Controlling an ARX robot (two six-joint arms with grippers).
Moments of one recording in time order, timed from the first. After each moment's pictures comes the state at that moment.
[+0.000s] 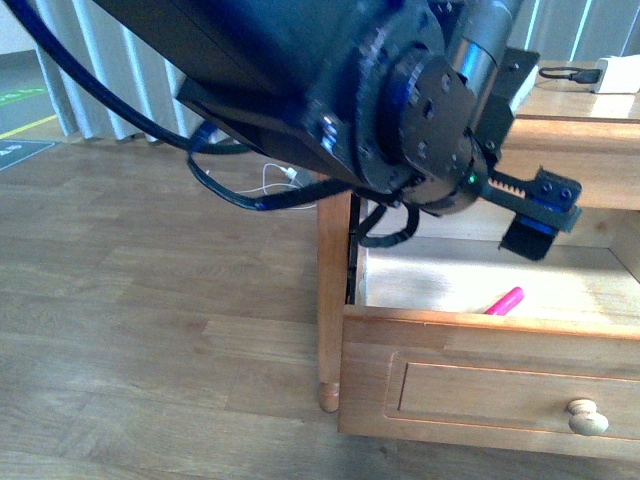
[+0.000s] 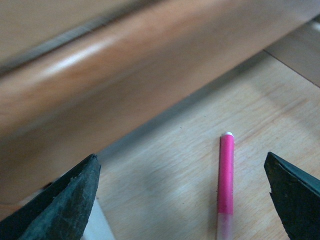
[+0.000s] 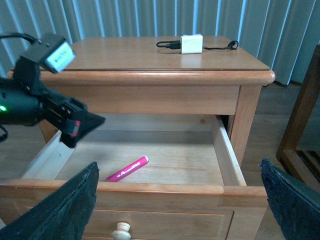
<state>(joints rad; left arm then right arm) -0.64 2.15 1.53 0.23 -0.05 0.14 0.00 0.30 0.04 0.26 0.00 0.00</state>
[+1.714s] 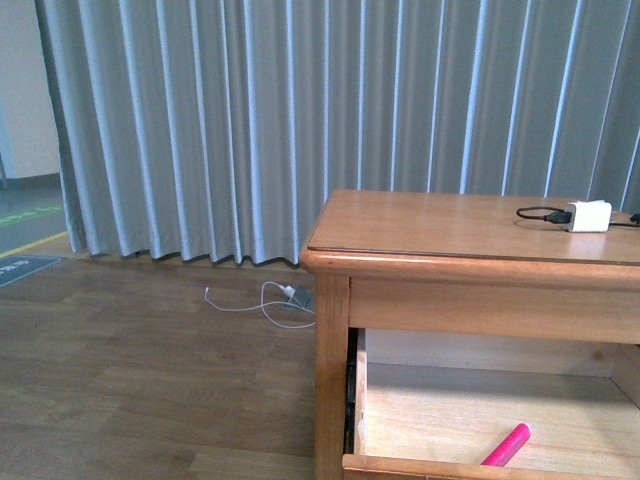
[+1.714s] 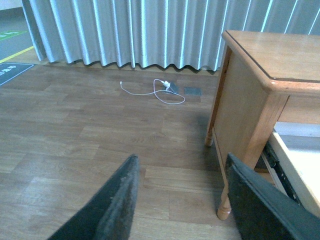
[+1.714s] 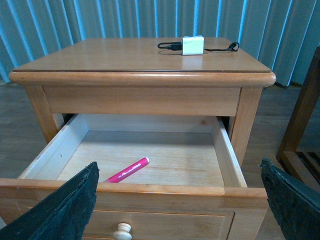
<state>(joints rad) -0.21 0.75 0.26 0.48 -0.20 -0.02 0.00 0.30 0.04 0.26 0.00 0.00</state>
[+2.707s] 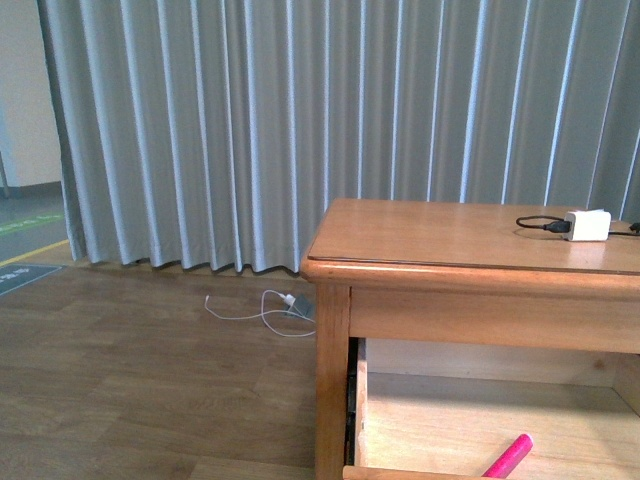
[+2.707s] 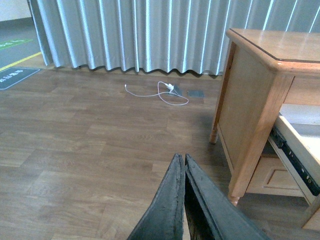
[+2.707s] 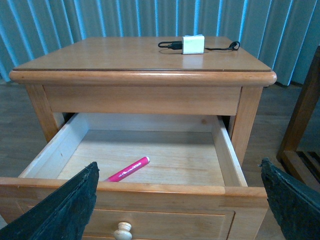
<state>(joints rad) 0.00 0.31 0.02 0.32 0.00 0.00 0.00 0.30 0.04 0.26 0.00 0.00</state>
